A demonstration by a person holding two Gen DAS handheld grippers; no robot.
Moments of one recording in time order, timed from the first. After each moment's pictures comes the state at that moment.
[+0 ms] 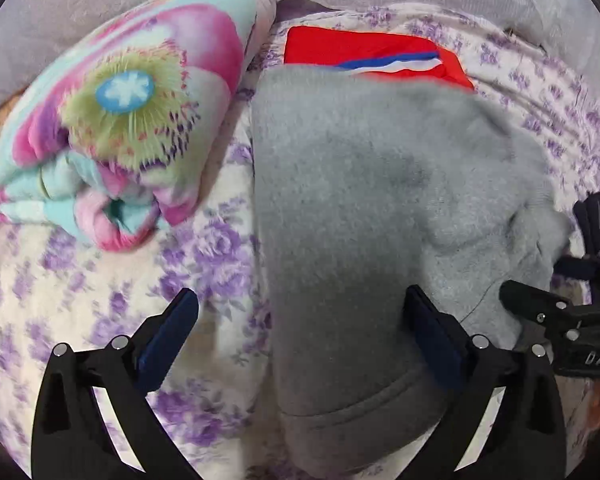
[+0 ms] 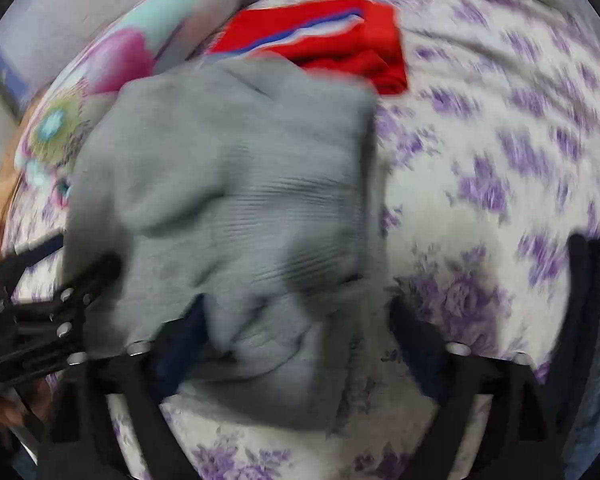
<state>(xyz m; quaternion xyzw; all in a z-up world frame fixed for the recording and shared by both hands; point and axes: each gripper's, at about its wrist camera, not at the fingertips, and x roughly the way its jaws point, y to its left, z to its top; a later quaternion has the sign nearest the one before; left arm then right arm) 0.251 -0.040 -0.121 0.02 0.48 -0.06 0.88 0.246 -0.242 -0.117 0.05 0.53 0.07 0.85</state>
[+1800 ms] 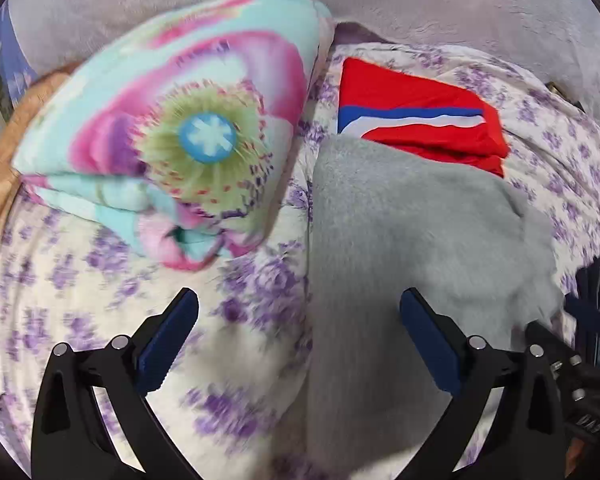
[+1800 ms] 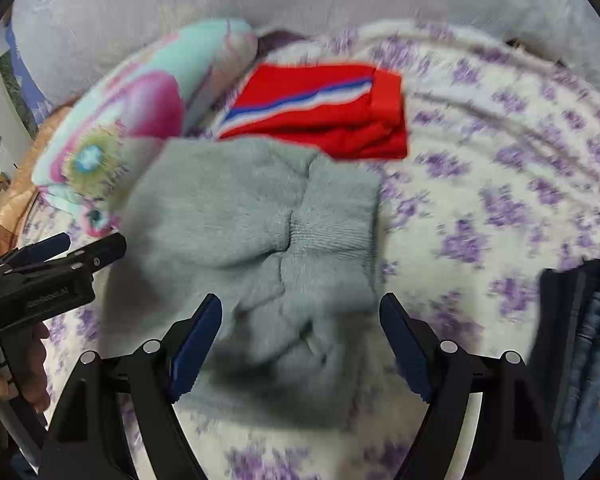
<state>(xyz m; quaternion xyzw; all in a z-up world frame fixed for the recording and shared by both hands) 0.254 -0.014 -0.056 0.00 0.47 0.01 0.88 0.226 -0.223 -0.058 0.02 0.46 0.06 0.89</state>
